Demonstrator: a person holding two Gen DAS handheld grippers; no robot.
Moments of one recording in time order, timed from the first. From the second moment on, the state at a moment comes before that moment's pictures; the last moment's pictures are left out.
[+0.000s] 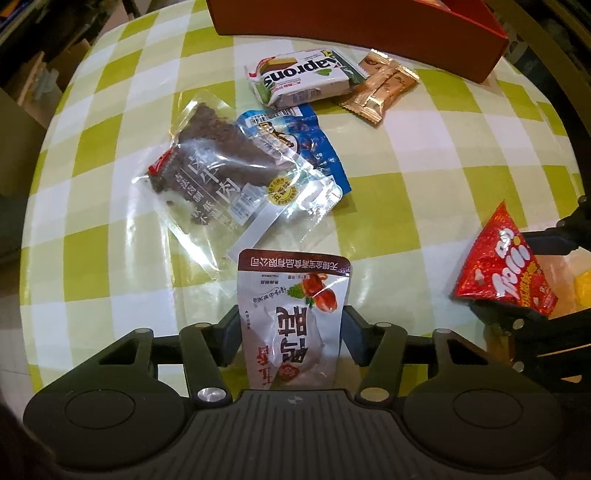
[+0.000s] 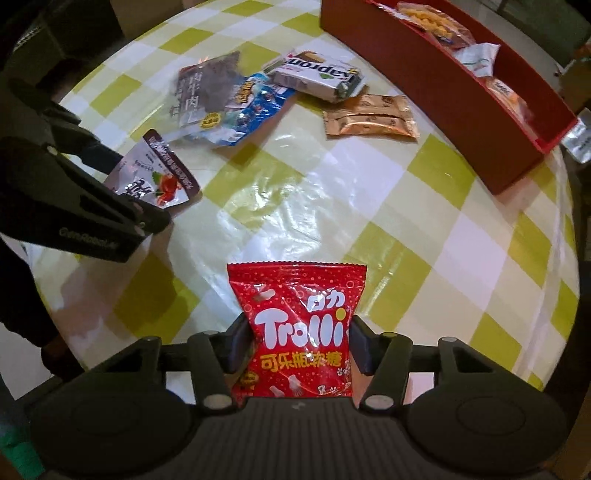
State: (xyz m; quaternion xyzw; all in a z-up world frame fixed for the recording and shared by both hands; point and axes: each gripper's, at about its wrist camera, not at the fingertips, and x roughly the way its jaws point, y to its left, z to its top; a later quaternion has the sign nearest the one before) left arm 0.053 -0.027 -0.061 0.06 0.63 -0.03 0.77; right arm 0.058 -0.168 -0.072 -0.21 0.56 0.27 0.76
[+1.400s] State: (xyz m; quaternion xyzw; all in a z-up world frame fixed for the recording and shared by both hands) left arm 0.140 -0.058 0.029 0.05 0.51 -0.03 0.86; right arm 0.151 -0.208 0.021 -0.07 0.45 0.18 0.87
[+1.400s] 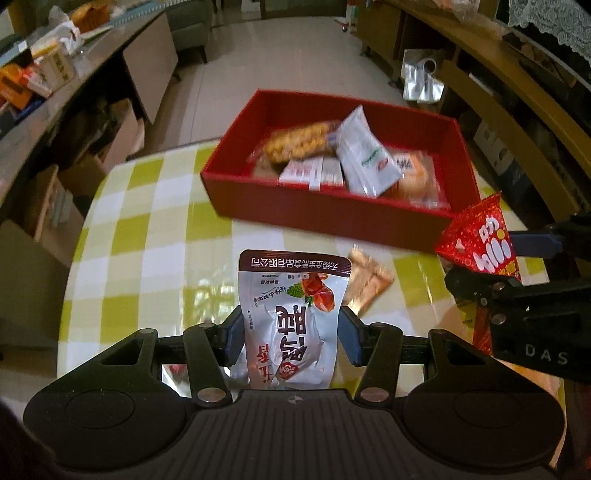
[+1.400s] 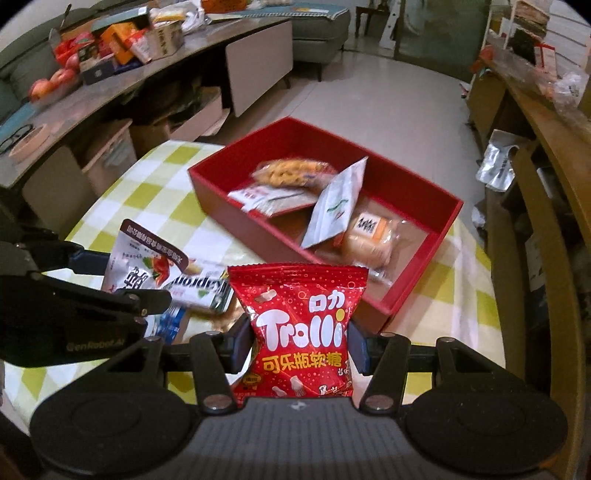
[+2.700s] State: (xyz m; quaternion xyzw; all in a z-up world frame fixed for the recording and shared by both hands) left arm 0.272 -0.080 0.033 0.04 0.47 -0.02 0.88; right arm 0.277 -0.222 0.015 -0.04 0.43 0.13 0.89
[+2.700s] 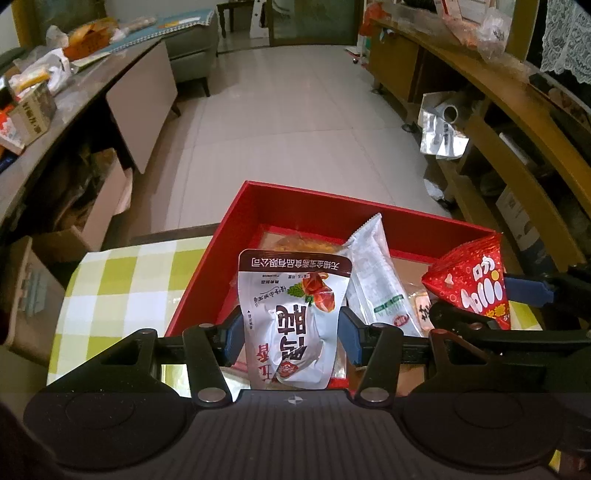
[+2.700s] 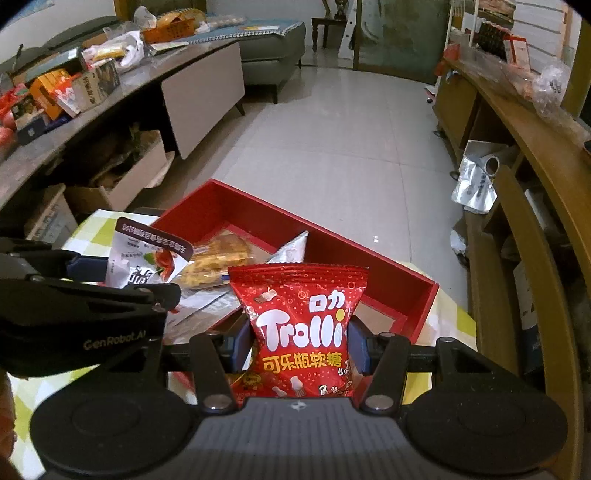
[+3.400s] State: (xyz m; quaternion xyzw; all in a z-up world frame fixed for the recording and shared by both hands) left arm 0.308 -0.076 0.004 0.04 0.48 0.00 0.88; right arm 0.321 -0.216 -0.026 -0.03 0.45 0.11 0.89
